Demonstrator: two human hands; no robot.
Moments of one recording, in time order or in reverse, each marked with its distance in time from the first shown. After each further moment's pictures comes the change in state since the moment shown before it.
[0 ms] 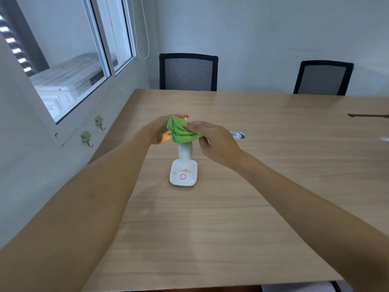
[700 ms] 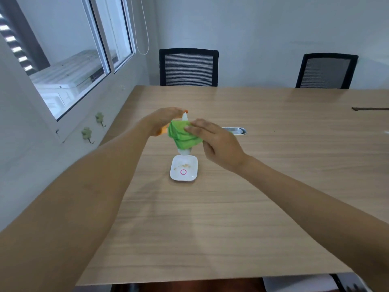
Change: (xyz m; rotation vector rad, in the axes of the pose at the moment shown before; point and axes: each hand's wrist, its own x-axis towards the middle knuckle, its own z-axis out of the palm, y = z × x) left_hand -0.005 0.008 0.004 0.143 0.052 0.057; right_hand -0.024 0.004 0.001 -0.100 0.022 -0.124
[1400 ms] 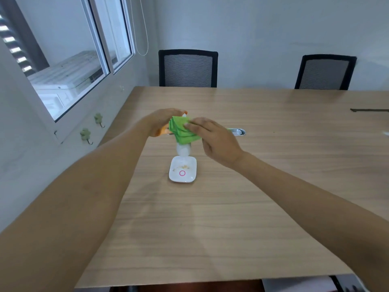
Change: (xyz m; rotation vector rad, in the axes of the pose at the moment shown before) left_hand 0.003 0.002 0.000 -0.039 -0.091 -0.013; right_hand 0.009 0.010 0.002 -0.091 -0.008 -0.016
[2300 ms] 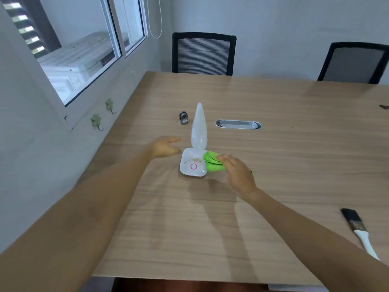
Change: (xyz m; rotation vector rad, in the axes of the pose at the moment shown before) left_hand -0.006 -0.113 -0.031 0.819 0.156 -0.093; right_hand -0.081 0.035 0.108 0.116 -0.175 0.402
